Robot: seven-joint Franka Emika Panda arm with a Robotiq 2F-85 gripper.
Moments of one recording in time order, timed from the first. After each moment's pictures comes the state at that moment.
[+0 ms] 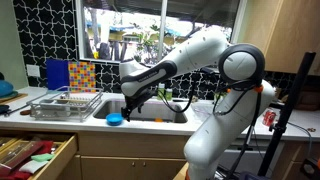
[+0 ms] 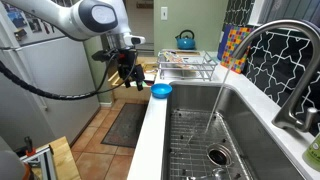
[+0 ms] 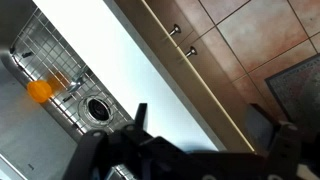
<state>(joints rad) -0.02 -0.41 0.17 -2.49 -0.21 2.12 0.15</state>
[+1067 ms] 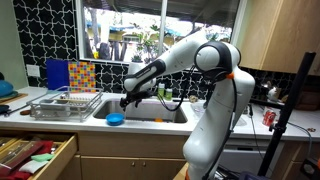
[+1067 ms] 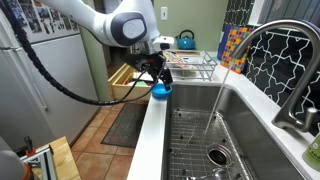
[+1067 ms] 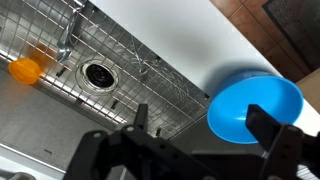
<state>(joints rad) -0.06 -0.20 0.01 -2.37 -0.13 2.44 0.15</state>
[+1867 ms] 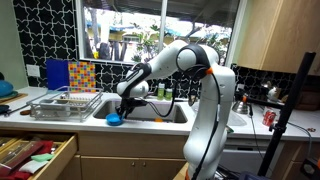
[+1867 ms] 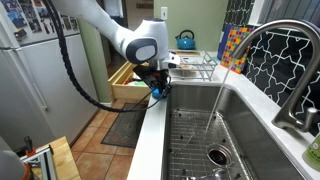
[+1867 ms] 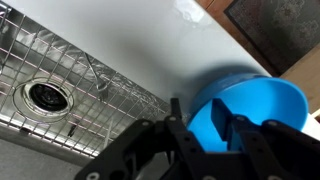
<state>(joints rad) -0.04 0.01 0.01 -2.29 0.14 2.53 0.00</state>
